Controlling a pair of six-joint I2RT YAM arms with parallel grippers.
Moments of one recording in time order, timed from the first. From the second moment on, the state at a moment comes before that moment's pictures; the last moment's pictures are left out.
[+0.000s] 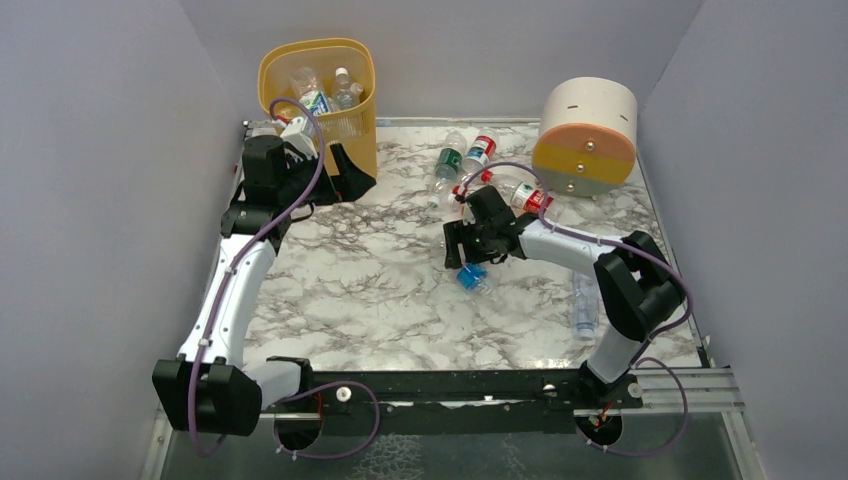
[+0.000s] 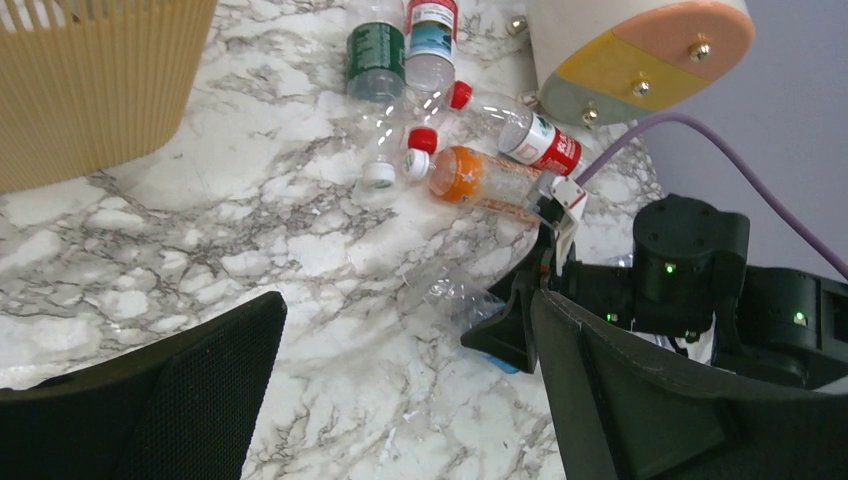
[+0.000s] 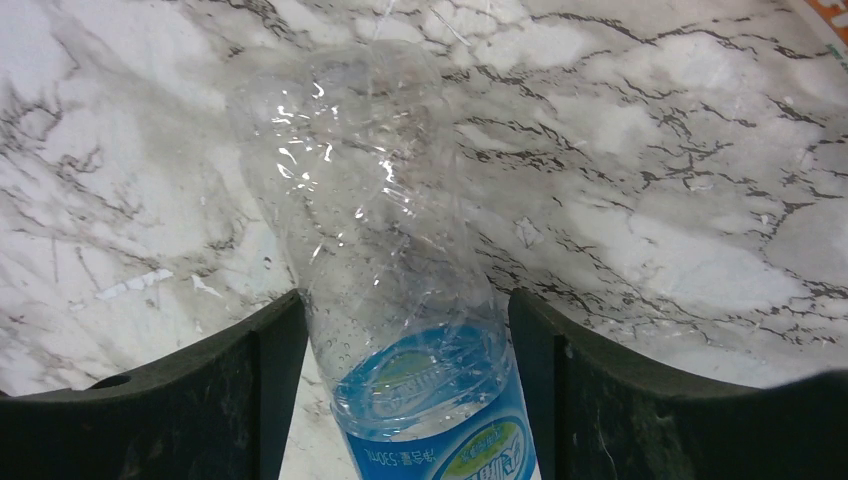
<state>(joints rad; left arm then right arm) -0.09 1.18 1.15 -0.40 0.54 -0.38 0.64 1.72 1.05 -0.28 -0.14 0.33</state>
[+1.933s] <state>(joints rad) -0.09 0.81 0.41 0.12 0.71 -0.95 0.64 1.59 1.01 -0.39 -0.13 0.27</state>
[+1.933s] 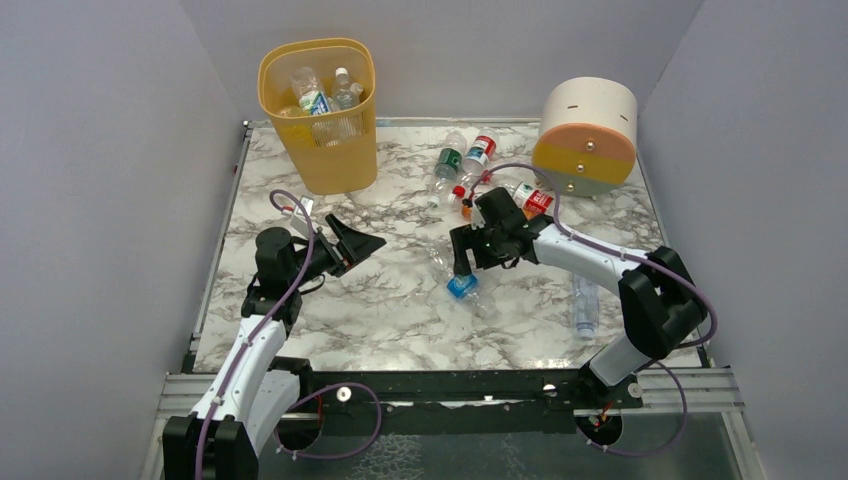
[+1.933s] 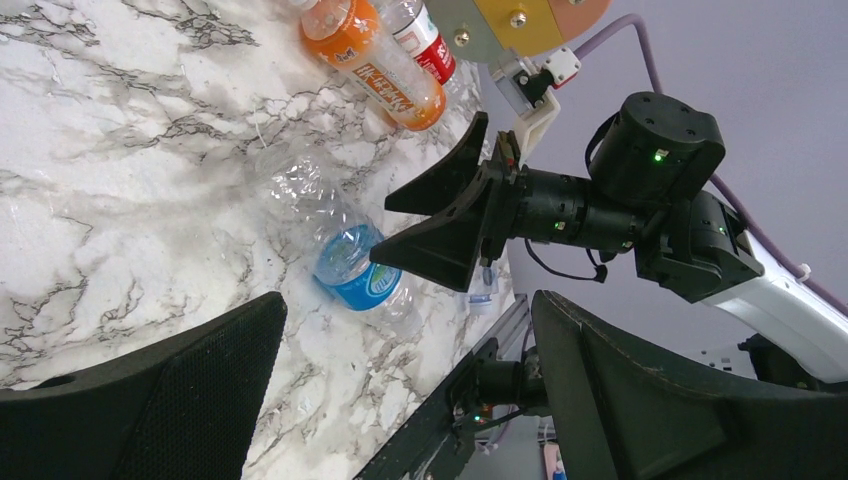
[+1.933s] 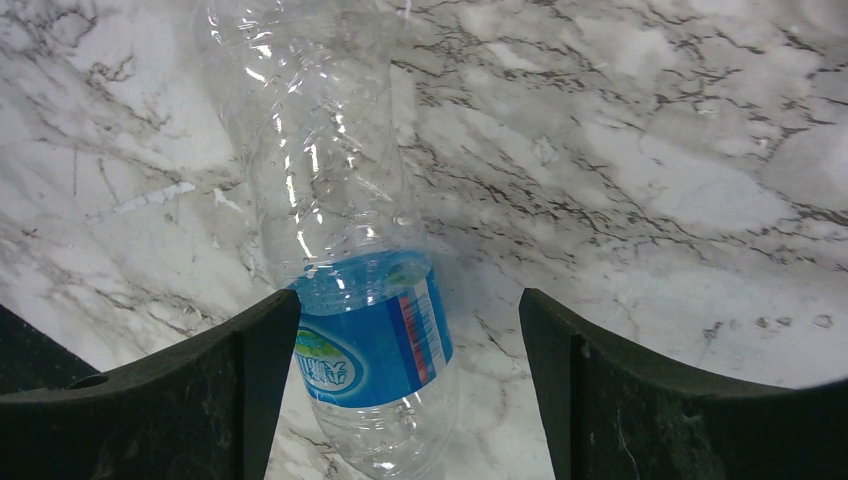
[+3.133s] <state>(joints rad) -0.09 0.80 0.41 0.13 0.71 -0.94 0.79 1.64 0.95 -0.39 -0.18 0.28</state>
